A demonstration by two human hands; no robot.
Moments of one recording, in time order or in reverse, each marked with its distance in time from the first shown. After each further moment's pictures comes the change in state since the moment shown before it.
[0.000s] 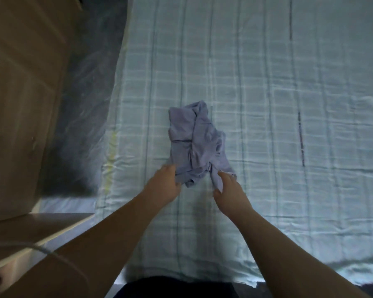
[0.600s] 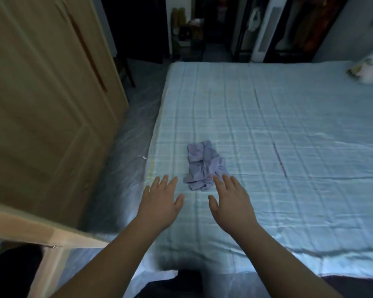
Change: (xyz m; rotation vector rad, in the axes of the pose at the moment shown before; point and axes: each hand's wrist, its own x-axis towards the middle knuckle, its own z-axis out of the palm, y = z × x) left_hand -0.355 0.008 -0.041 0.370 0.461 0.125; right_hand -0.310 -0.058 0.006 -0.304 0.542 -0.401
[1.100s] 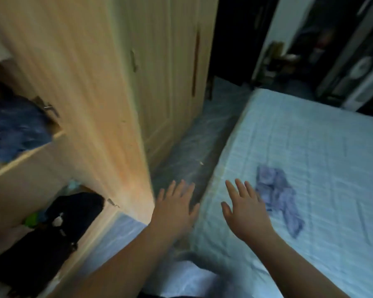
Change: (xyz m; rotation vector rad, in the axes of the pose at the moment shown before) left_hand -0.171 -0.174 -0.029 -0.088 0.126 -0.276; right_hand -0.038 -0.214 0.032 -0.157 -0.090 -0.371
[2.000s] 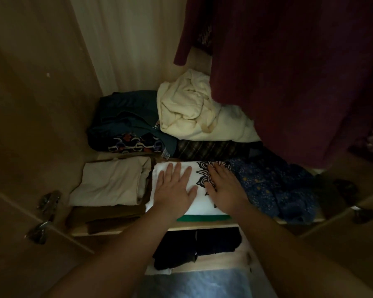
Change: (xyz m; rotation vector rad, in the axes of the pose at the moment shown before) left_hand -0.186 -0.664 -0.123 -0.060 0.328 -1.054; right_hand 0.175 -0.811 0.092 0.144 -0.223 -1.201
